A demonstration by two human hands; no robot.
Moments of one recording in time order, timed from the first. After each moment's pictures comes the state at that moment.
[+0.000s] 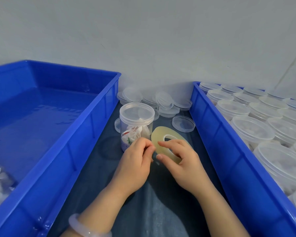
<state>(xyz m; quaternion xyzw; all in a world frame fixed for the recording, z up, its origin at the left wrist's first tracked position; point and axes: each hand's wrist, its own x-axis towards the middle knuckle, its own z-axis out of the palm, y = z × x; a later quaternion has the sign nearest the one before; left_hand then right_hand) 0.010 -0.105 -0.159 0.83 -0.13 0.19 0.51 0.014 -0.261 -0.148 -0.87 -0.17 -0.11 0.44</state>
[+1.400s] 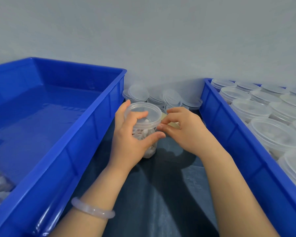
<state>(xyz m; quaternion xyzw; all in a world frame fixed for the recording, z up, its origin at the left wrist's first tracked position) 0.056 -0.087 -0.145 0.77 -0.12 0.33 0.53 0.079 -0.241 -0.087 -0.93 -0.18 -0.06 0.33</state>
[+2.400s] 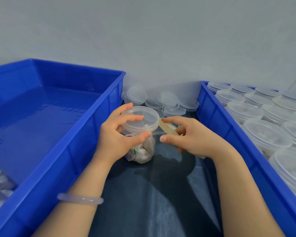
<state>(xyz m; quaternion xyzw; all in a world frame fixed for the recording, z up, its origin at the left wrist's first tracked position) 0.056 -0.060 -0.133 0.74 -0.14 0.28 0.60 0.070 -0.264 -0.081 -0.91 -0.18 0.08 0.37</state>
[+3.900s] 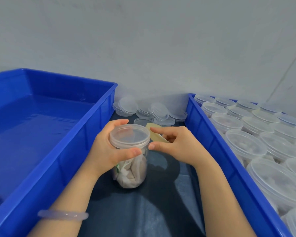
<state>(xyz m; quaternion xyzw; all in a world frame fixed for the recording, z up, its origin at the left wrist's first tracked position) 0.043 -0.056 -0.123 0.73 -0.12 0.14 0.65 0.068 -0.263 -0.083 -0.89 -0.17 0.00 0.42</state>
